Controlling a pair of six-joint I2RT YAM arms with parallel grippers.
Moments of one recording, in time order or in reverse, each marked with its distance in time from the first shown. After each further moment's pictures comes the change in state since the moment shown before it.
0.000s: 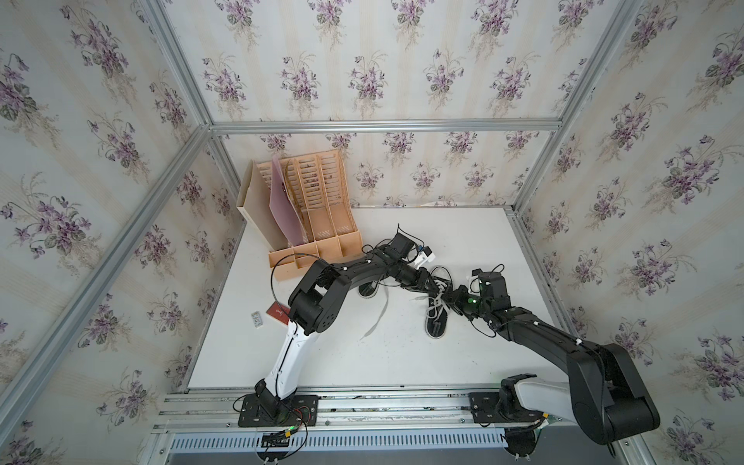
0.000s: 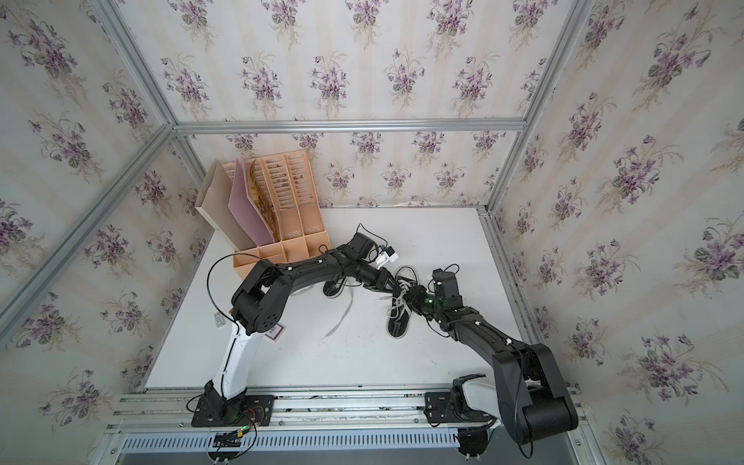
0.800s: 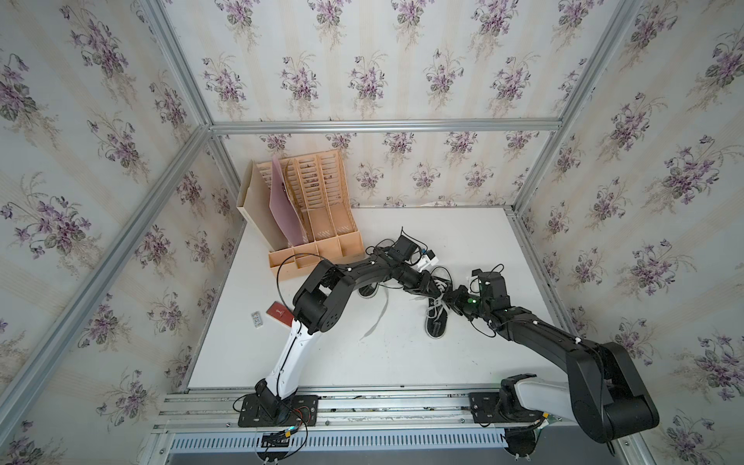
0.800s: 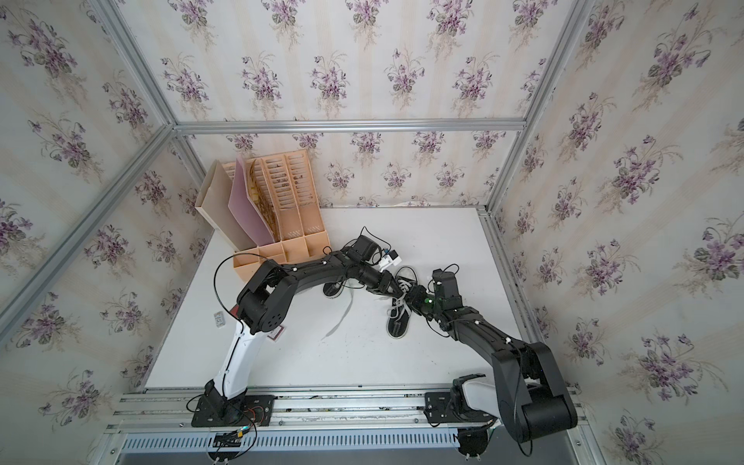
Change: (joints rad) left arm -0.013 0.034 0.029 -0.013 0.034 0.000; right arm 0.000 0.008 0.002 0.000 0.000 0.000
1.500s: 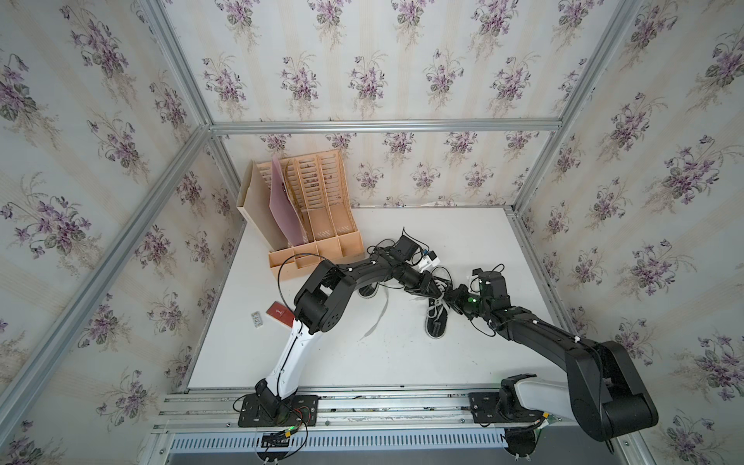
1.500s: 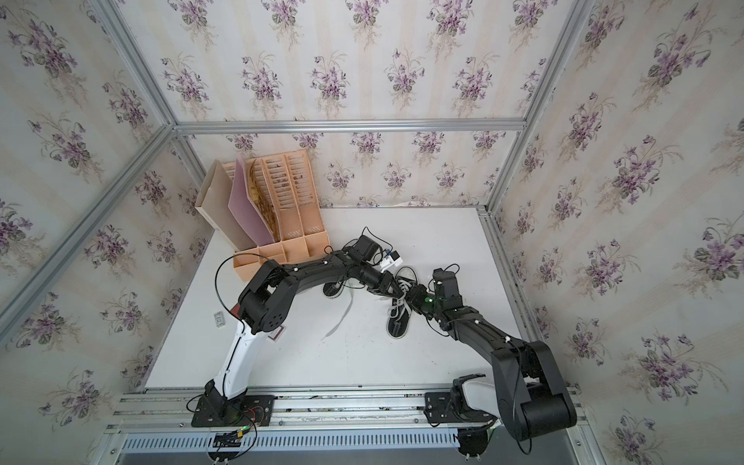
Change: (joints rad) left arm -0.008 0.008 0.021 -0.028 0.024 0.020; right arm 0.000 0.007 0.000 0.024 0.000 0.014
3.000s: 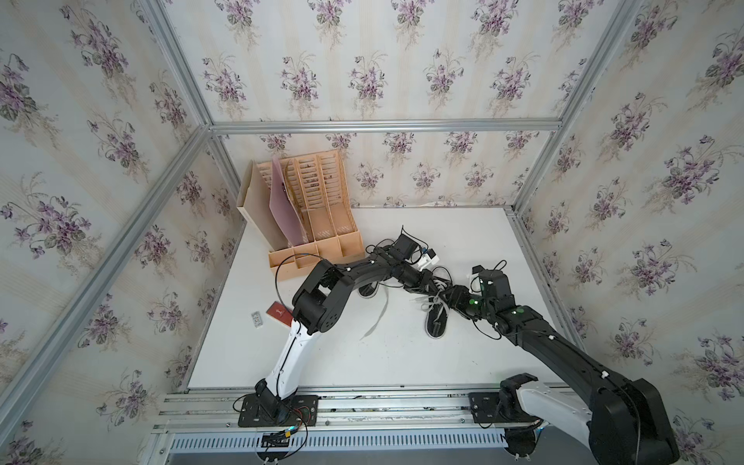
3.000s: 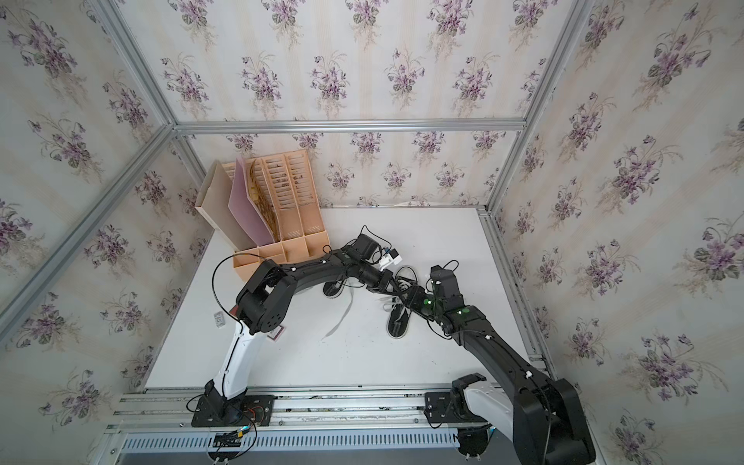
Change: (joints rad) left arm 0.006 -0.018 -0.008 0.011 -0.025 -0.008; right arm 0.103 -0.206 0.087 -0.320 0.101 -0.088
